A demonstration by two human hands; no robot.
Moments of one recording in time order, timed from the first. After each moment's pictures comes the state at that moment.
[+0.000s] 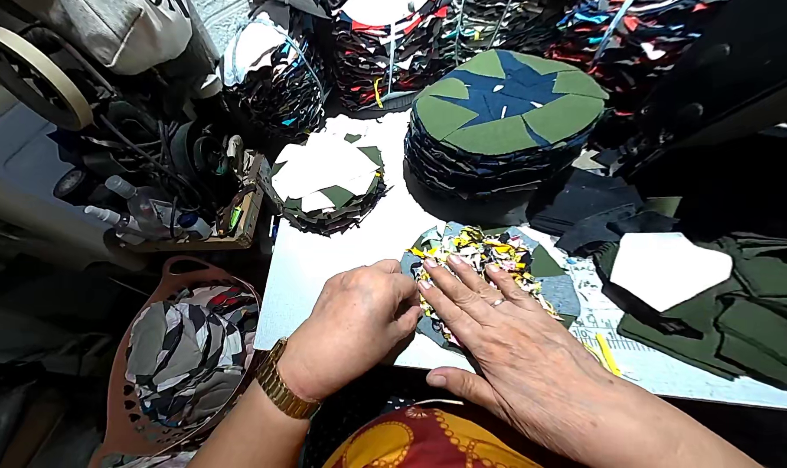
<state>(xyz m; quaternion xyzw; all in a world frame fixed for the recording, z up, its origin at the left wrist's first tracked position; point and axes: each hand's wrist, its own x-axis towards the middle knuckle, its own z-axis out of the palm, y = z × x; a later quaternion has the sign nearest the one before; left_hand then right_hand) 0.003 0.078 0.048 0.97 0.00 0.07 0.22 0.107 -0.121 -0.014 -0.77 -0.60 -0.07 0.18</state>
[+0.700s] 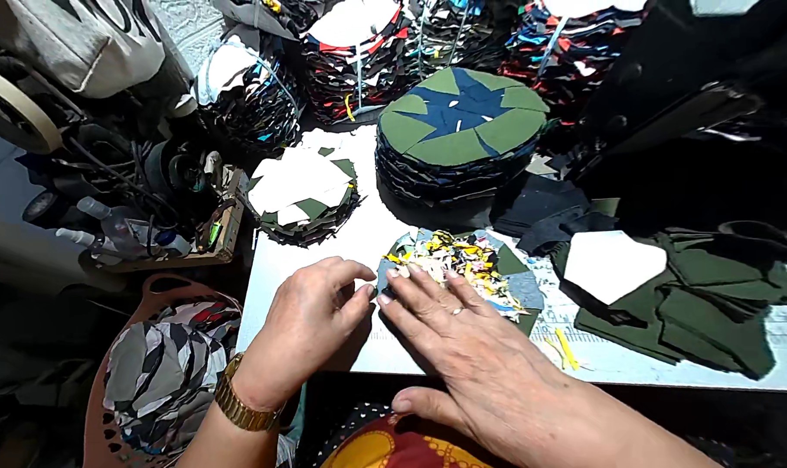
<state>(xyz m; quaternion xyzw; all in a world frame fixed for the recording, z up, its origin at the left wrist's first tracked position) 0.000 0.096 0.046 0.95 0.06 0.13 0.26 0.096 -0.118 -0.003 -0.77 -0.61 -0.05 0.20</state>
